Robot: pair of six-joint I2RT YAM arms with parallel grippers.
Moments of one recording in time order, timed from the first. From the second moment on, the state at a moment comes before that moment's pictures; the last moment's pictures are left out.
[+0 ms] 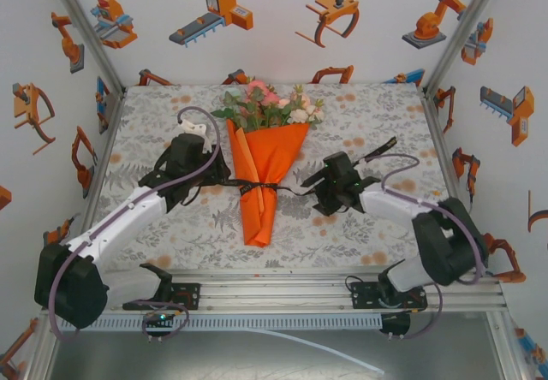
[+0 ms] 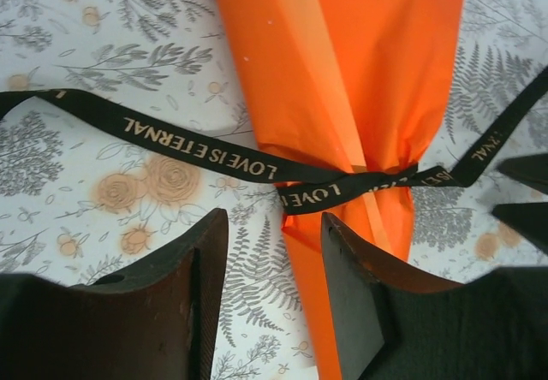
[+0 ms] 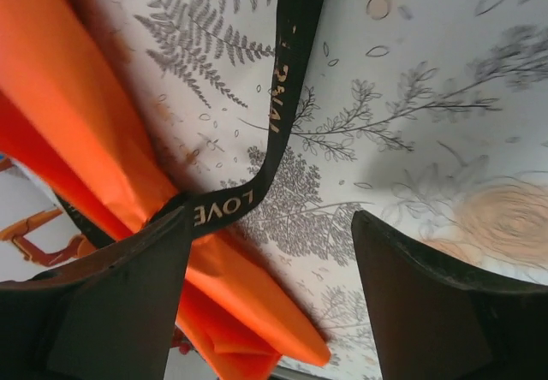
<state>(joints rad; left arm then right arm) -0.52 1.20 0.84 -0.28 -0.08 -0.44 0.54 1.49 0.72 -0.19 -0.03 1.46</state>
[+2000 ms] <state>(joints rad) -0.05 1.60 0.81 -0.18 -0.16 -1.03 0.20 1.49 0.70 0.16 -0.06 1.26</state>
